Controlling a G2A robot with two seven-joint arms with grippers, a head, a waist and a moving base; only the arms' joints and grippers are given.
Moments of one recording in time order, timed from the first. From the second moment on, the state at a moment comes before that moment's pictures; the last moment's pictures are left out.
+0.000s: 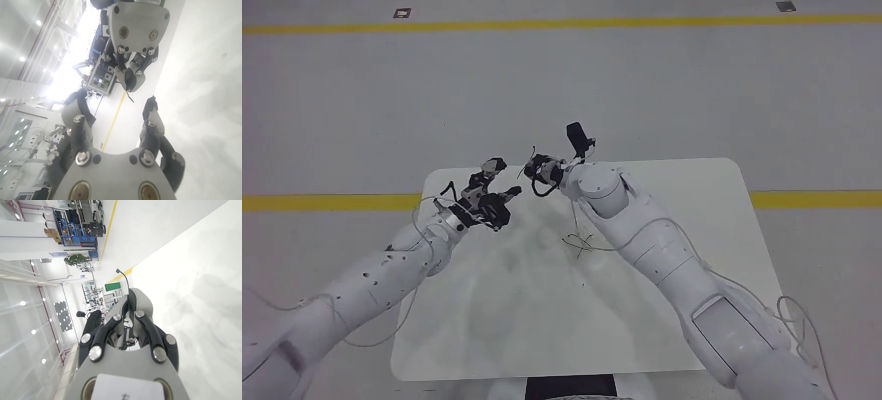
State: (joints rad) left arm 0.82 -0.82 -0.37 -1.23 1.57 0.34 0.50; right arm -0.73 -1.58 0.81 -0.93 0.19 0.34 0.33
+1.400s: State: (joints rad) left arm 0.77 -0.82 -0.32 -1.21 1.57 0.34 0.47; right arm -0.74 -1.59 0.82 -0.96 0.21 0.34 0.37
